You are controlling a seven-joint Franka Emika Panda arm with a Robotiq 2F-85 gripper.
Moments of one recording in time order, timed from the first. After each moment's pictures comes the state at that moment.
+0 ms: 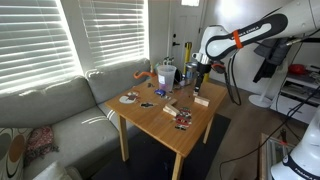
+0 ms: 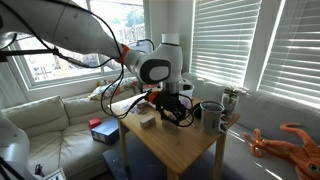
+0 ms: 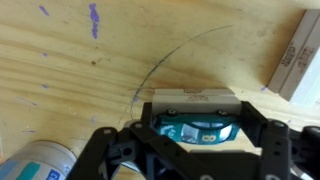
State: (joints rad) arm -0.08 -0.05 -0.17 -2.18 0.04 2.19 -0.44
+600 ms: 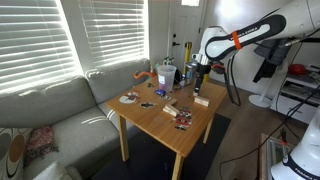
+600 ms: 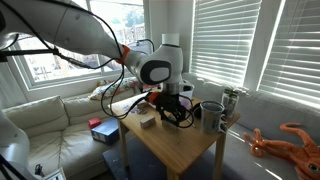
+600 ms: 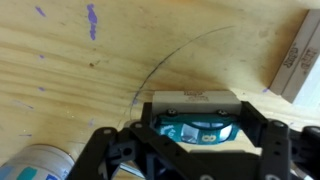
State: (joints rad) arm -0.08 -0.04 -0.17 -2.18 0.05 2.19 -0.44
